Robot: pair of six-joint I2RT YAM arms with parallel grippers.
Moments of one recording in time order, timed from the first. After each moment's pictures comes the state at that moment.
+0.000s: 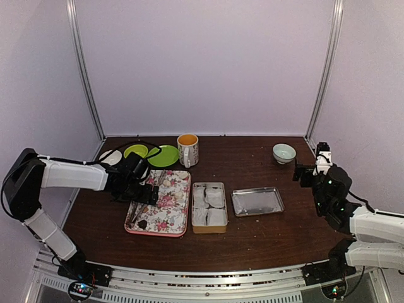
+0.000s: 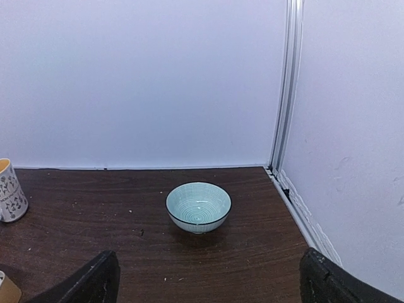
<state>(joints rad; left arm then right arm) -0.62 1.57 0.84 -0.31 -0.20 -0.39 0.47 0.88 0.26 0.59 0.57 0.02</state>
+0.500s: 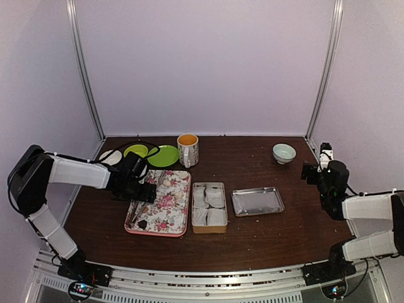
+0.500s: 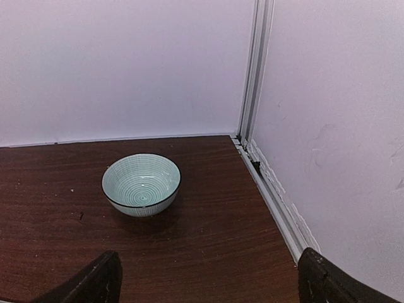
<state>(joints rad) -0.56 1.64 0.84 -0.23 -0.17 -0.35 0.15 1.18 0.29 0.72 0.35 0.00</state>
